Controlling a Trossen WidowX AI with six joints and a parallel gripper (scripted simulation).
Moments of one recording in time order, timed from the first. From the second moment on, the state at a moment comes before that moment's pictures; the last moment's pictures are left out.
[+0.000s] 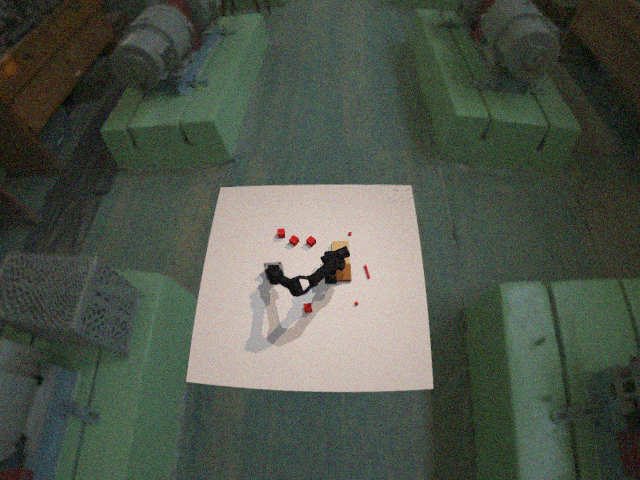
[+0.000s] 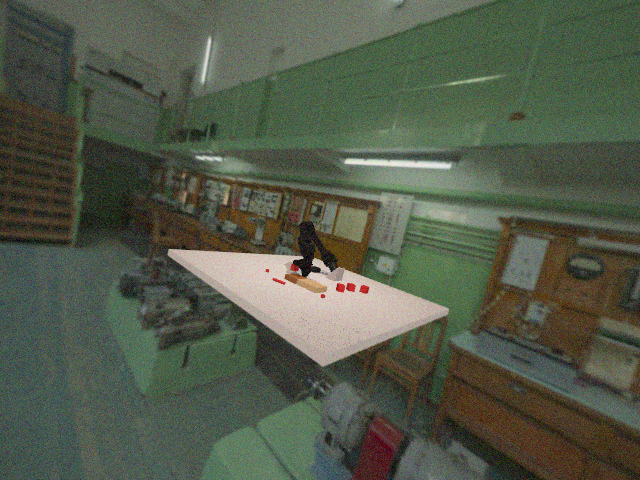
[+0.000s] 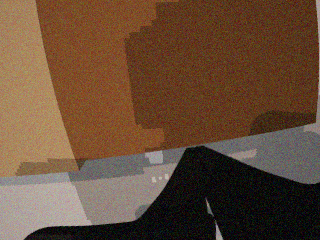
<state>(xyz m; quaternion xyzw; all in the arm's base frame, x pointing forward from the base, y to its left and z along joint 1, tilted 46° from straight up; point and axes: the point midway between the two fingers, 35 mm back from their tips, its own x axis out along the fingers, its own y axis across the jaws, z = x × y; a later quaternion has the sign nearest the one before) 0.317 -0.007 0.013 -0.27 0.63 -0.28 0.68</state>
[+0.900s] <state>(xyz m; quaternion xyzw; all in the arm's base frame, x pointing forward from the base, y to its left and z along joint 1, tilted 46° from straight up) 0.274 -0.003 0.018 -0.28 0.63 -0.28 0.66</state>
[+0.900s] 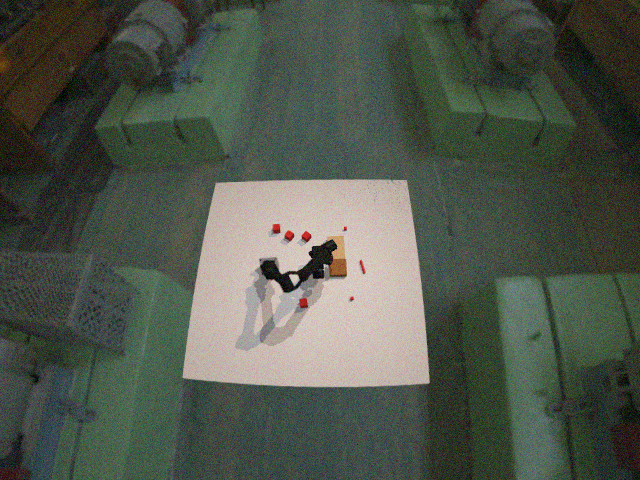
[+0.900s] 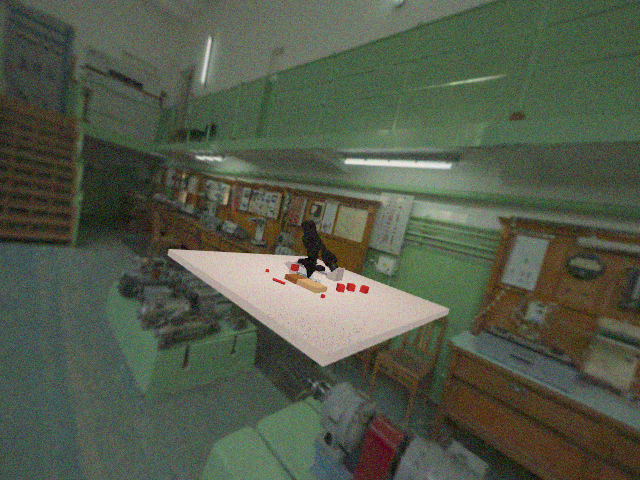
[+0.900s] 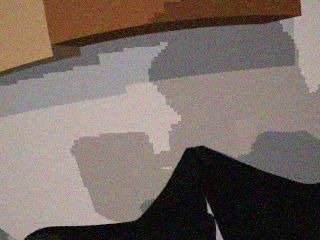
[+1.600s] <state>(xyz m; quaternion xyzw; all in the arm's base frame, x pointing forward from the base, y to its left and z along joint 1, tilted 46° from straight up) 0.378 0.041 0.060 -0.27 0.62 -0.28 0.68</state>
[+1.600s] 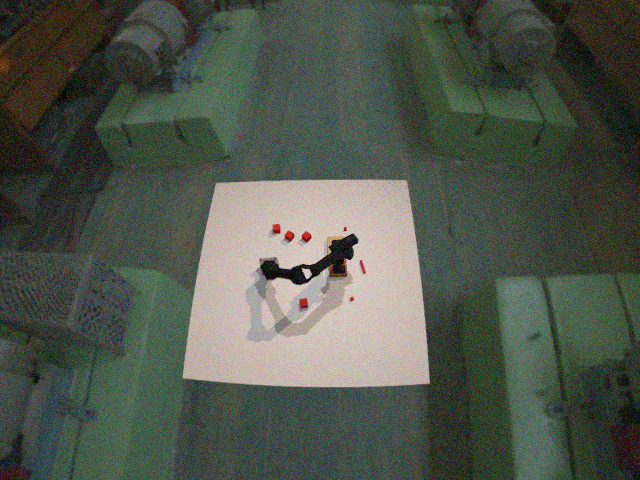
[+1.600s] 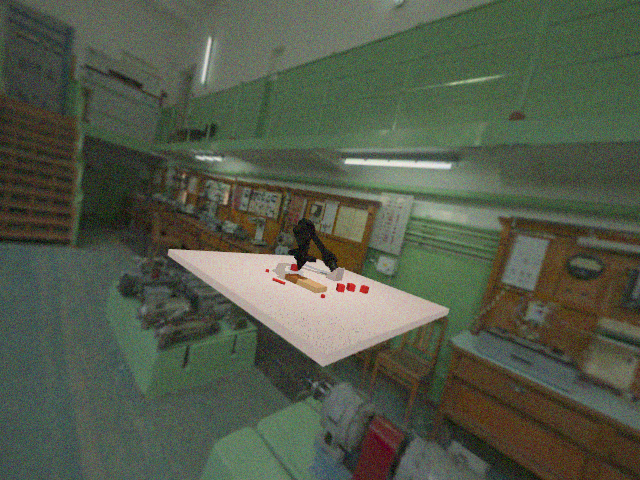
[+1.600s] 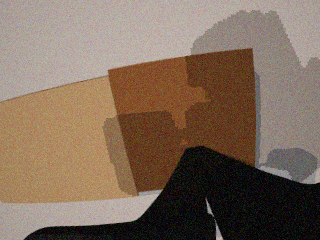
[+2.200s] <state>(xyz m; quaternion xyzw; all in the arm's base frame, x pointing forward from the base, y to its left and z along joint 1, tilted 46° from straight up) 0.459 0.006 0.038 -0.27 0.62 -0.28 0.68</state>
